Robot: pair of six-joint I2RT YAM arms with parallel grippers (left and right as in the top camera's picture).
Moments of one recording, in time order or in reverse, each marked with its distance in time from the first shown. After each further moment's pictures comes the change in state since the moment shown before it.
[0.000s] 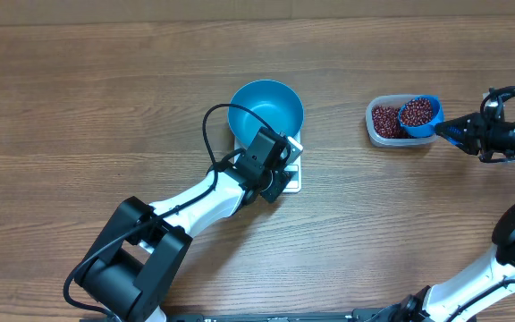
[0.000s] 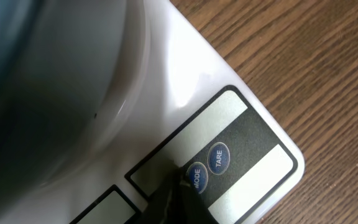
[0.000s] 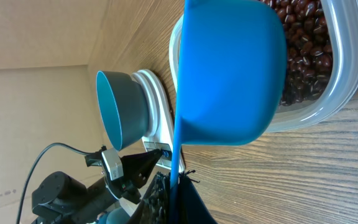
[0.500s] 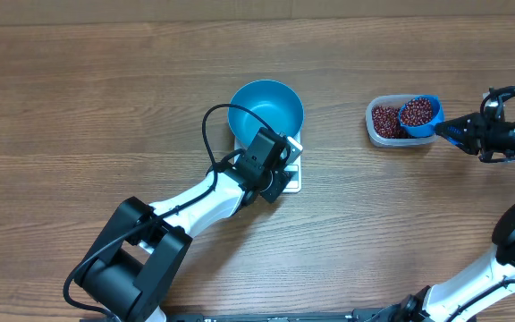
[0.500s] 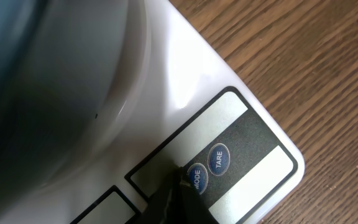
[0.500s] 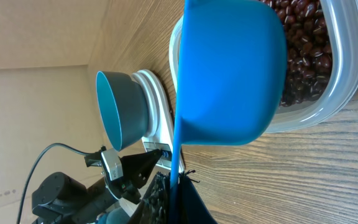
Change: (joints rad) left arm 0.000 0.000 -0.008 0.016 0.000 -0.005; right arm 0.000 0.000 0.000 0.002 0.000 0.001
